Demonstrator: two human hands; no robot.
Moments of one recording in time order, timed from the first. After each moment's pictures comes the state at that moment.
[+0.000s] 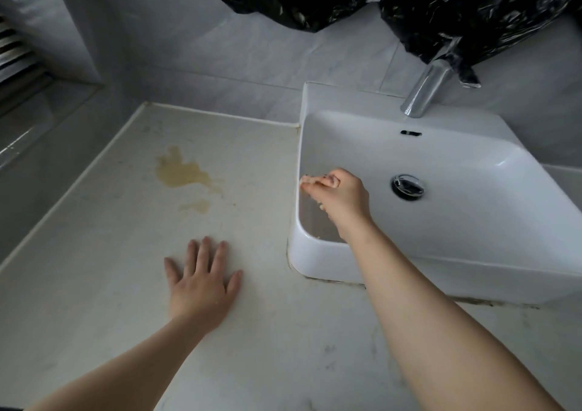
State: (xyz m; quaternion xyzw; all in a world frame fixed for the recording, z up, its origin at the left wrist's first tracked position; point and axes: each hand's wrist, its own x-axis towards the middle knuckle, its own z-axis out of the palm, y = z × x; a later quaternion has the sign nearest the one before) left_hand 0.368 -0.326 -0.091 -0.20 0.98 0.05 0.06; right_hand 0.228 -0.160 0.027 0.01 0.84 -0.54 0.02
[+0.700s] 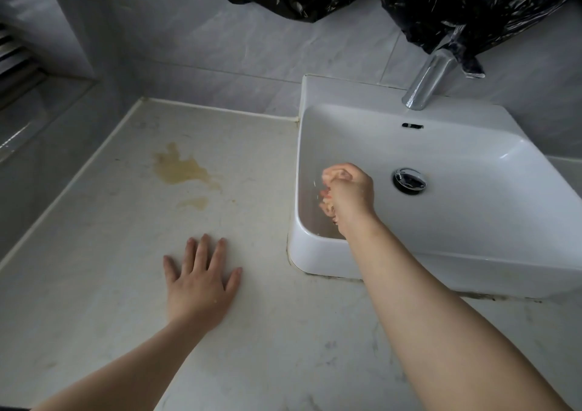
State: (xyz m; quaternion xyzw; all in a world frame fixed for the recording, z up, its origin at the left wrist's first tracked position) left_hand 0.371 -0.328 -0.090 -0.20 0.98 0.07 0.05; right_hand 0.219 -0.160 0.025 0.16 0.72 -0.67 0.05
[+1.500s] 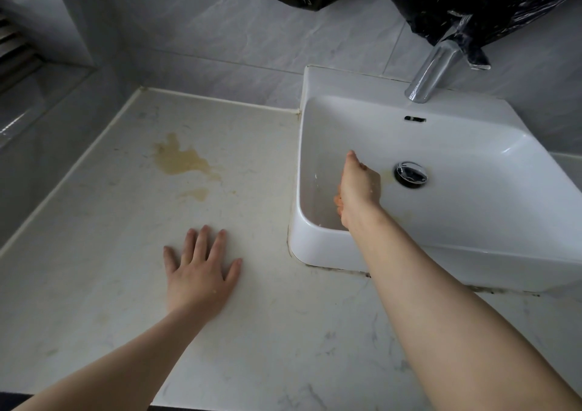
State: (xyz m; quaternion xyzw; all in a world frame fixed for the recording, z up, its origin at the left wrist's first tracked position) left_hand 0.372 -0.329 -0.095 -0.20 0.98 0.08 0.02; right_hand 0.213 -0.157 0.025 0.25 0.72 -0.65 0.06
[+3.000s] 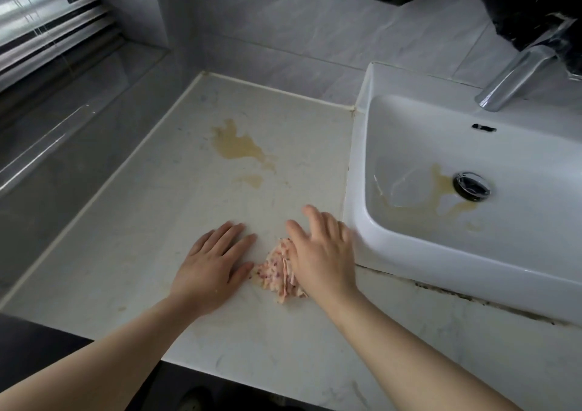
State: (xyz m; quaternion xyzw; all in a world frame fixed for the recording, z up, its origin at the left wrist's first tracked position) left_hand 0.415 -0.397 -0.098 -0.06 1.00 0.07 -0.02; right_hand 0.326 -0.219 -0.054 -0.30 0.94 -0.08 -0.12
